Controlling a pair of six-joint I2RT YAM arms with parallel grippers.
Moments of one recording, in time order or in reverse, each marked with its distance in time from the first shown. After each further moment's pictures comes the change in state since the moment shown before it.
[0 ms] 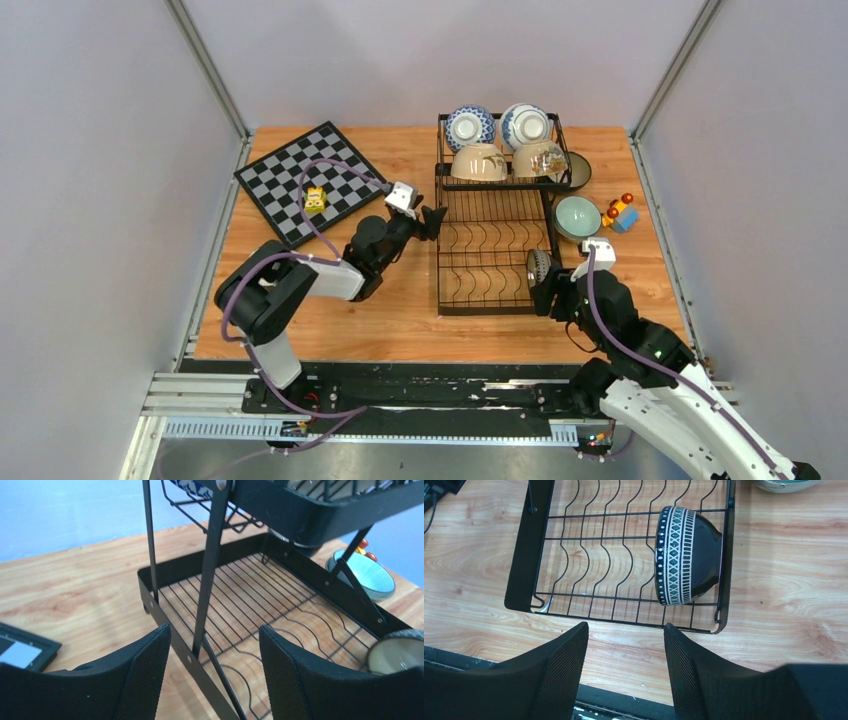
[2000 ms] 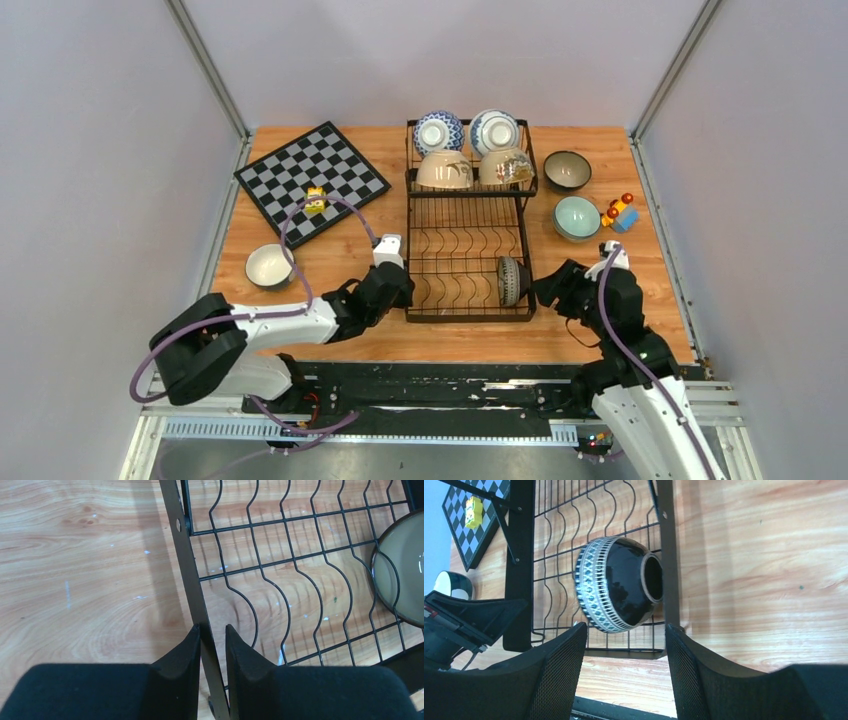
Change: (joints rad) left arm -0.268 -0.408 -0.190 -0.903 -0.336 -0.504; right arm -0.418 -0.079 -0.182 0.151 -0.389 0.121
